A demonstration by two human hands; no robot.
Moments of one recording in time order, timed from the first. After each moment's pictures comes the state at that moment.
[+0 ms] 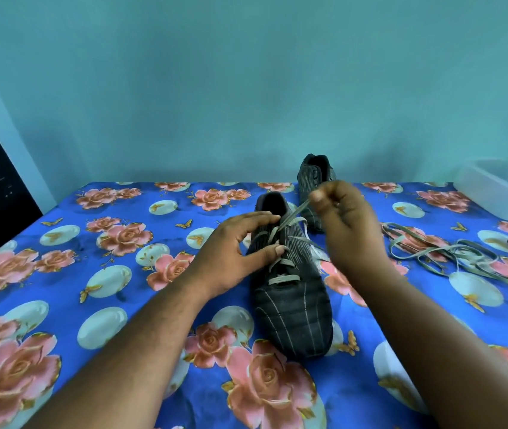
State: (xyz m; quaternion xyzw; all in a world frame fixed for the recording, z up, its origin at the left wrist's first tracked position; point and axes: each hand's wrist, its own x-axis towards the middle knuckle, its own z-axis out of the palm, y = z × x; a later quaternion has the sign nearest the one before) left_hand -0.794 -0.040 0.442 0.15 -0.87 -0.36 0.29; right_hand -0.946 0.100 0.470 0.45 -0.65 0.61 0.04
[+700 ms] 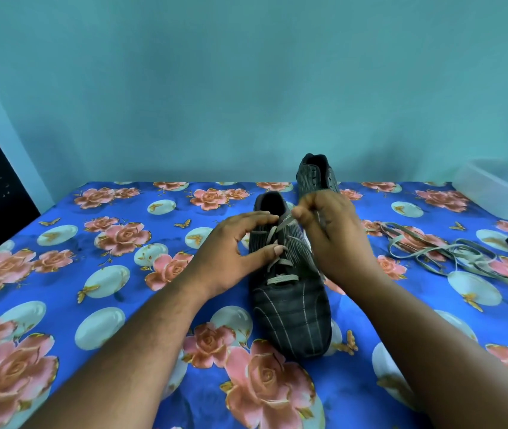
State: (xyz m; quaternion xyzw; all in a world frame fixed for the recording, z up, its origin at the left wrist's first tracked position) left_hand -0.795 -0.040 0.441 0.14 -0.87 -0.37 0.30; right_hand -0.947 0.094 0.459 0.52 -0.68 0.49 0.14
